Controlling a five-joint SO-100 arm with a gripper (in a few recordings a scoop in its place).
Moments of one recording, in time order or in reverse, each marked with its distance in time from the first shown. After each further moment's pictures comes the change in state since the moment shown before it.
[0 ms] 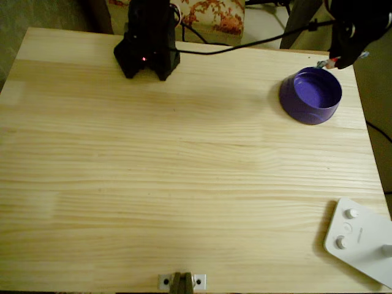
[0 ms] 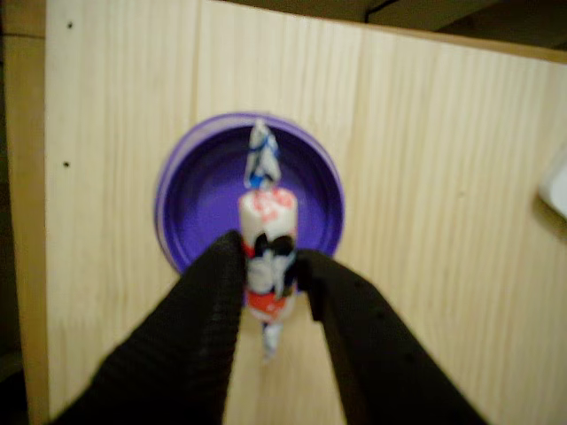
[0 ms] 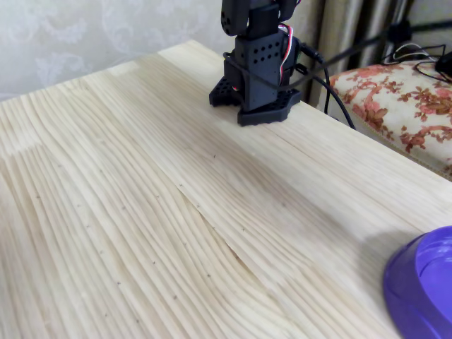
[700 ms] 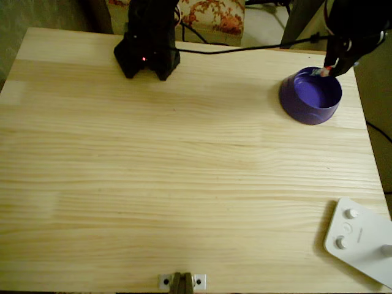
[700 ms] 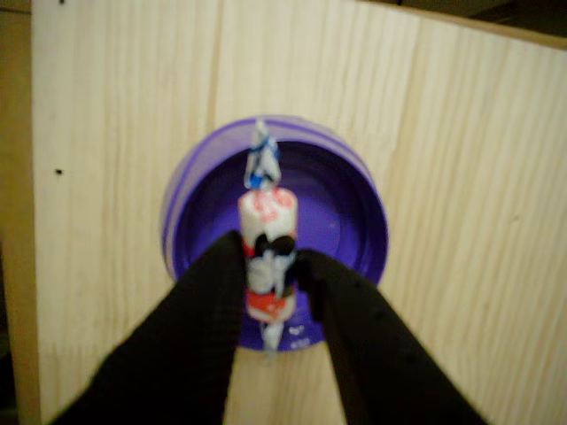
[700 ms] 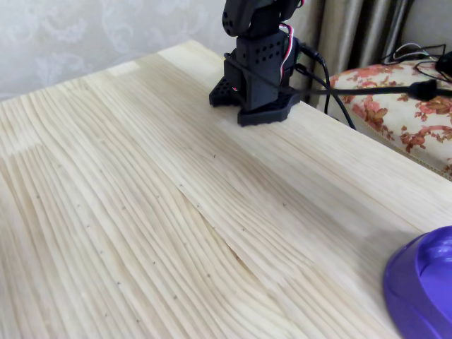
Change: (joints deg) arm -1.7 -9.8 -6.5 0.0 -0.5
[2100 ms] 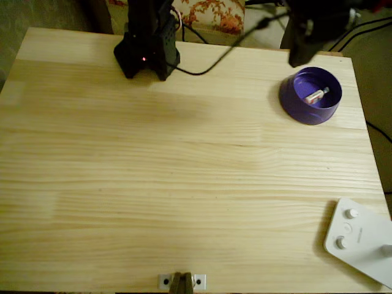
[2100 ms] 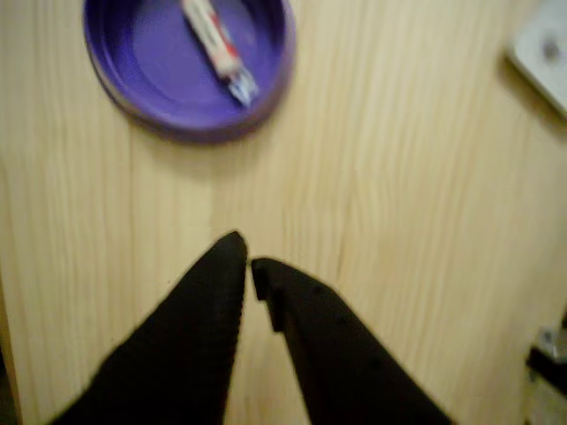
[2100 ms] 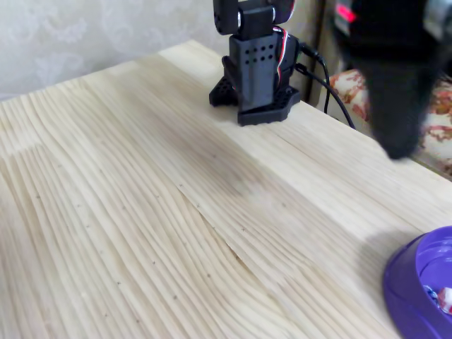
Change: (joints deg) arm 15.8 39.6 31.4 11.0 -11.7
